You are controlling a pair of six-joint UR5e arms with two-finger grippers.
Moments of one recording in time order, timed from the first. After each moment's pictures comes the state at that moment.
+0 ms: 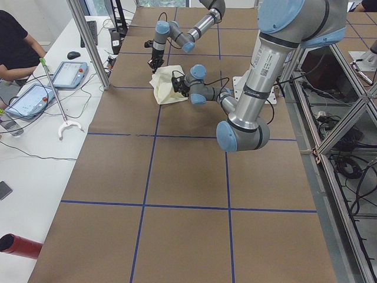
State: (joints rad) left arm -0.48 -2.07 -1.54 -2.40 -1.63 -1.72; right arm 0.74 -0.70 1.14 -1.11 1.86 1.89
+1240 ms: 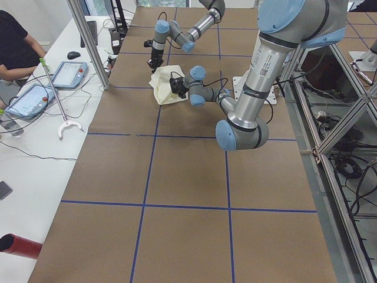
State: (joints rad) left arm -0.48 -2.09 -1.50 -2.45 -1.62 -1.66; right arm 0.74 -0.69 1.14 -1.11 1.86 1.89
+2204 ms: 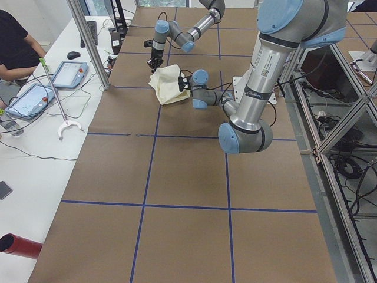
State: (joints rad) left arm -0.45 -2.03 -1.51 -2.66 -1.88 -1.62; right arm 0.74 -0.69 1.13 -1.11 1.86 1.89
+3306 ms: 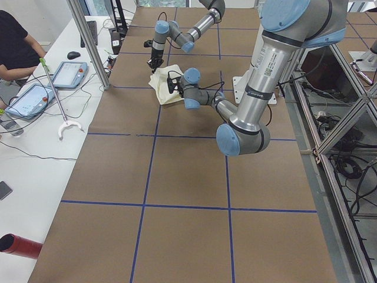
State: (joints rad) left arm -0.56 -2.06 -1.50 -2.54 -1.80 -1.72; right arm 0.74 -0.70 1.13 -1.11 1.86 1.89
